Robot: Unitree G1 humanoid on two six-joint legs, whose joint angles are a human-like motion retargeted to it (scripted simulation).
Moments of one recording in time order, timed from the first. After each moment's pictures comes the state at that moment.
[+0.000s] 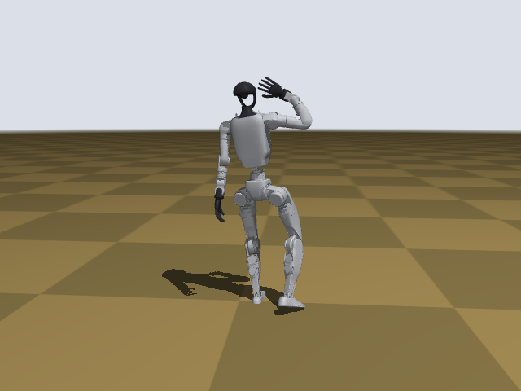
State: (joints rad) left arm 0.32 0.16 0.45 1.54 0.29 0.07 -0.01; right arm -0.64 -1.16 -0.59 -0.65 -0.39 -0.53 -0.71; waist 0.09 -0.06 -0.08; left_leg -0.10 0.01 0.28 0.30 -0.34 0.05; right_leg -0.17 -0.24 -0.21 0.71 -0.12 -0.08
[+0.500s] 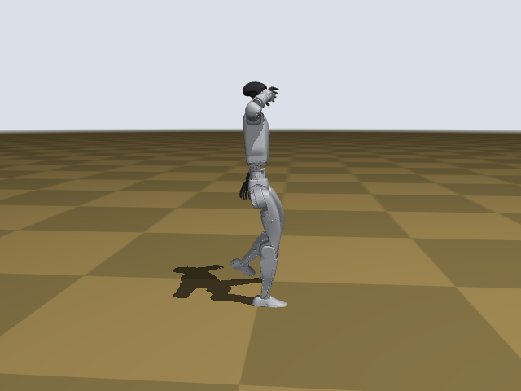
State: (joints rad) left arm 0.17 0.79 0.73 1.57 0.30 0.30 -0.08; right arm 0.04 -1.47 -0.89 -0.77 -0.27 -0.55 -0.35; waist 0.00 -0.19 -0.01; left_leg -0.27 0.58 0.06 1.04 -0.05 0.26; right_leg -0.12 0.21 -0.03 0.25 -0.01 -0.14
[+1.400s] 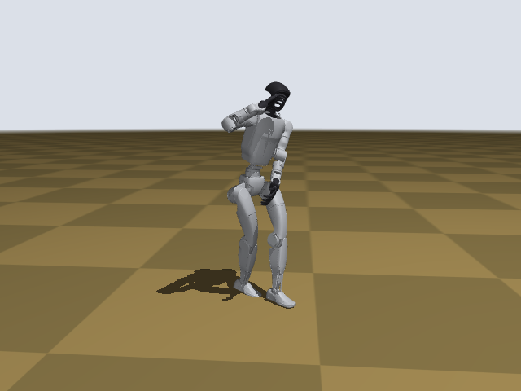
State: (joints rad) left arm -0.57 -0.27 -0.22 1.56 0.18 -0.50 -0.13; right arm -0.56 -1.24 -0.30 -0.76 -0.29 -0.52 -0.29; waist -0.05 -0.14 0.16; left_leg -0.57 -0.08 0.14 0.32 0.17 0.26; right_leg -0.19 0.28 0.10 0.39 -0.12 -0.23
